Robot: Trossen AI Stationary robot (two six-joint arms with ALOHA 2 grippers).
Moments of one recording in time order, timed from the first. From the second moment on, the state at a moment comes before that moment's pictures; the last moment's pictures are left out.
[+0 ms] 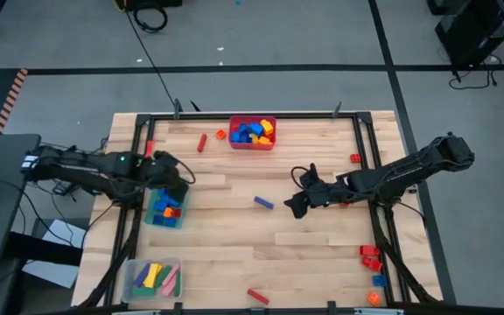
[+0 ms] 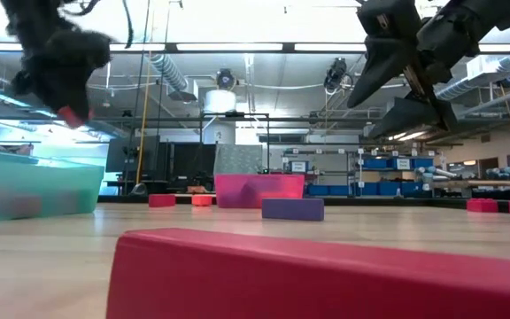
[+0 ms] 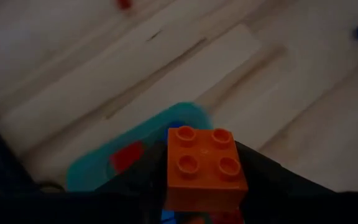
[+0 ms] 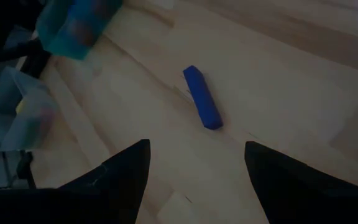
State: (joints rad) left arm -0.07 0.91 0.79 -1.09 -0.33 -0.97; right arm 0.23 1.26 0.70 -0.24 0.27 1.15
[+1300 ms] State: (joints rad) left arm -0.07 0.87 0.48 -0.93 -0.23 -1.03; right arm 0.23 1.26 0.70 -0.16 0.32 1.21
